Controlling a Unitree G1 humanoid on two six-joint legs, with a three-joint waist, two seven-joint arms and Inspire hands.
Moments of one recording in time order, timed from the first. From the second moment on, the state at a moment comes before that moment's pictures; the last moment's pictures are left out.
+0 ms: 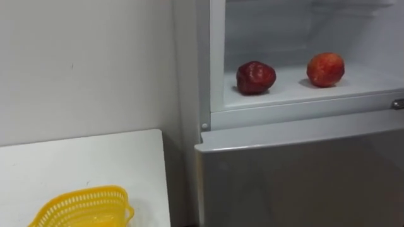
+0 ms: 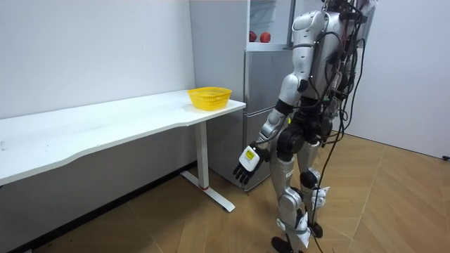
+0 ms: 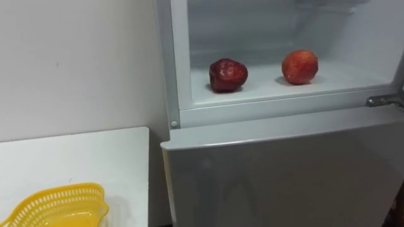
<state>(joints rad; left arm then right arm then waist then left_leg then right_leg) 0.17 0.18 -0.01 1.11 -0.03 -0.04 0.06 0.20 -0.19 -0.12 0.93 -0.12 -0.05 -0.13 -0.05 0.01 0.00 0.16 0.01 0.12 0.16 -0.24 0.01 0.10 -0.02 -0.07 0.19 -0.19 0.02</state>
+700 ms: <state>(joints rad) 0.19 0.19 -0.06 1.12 -0.08 -0.10 0.03 0.31 -0.16 -0.10 -0.11 -0.17 -0.17 -0.54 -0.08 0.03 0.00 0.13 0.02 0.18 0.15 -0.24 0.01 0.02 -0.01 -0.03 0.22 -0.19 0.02</state>
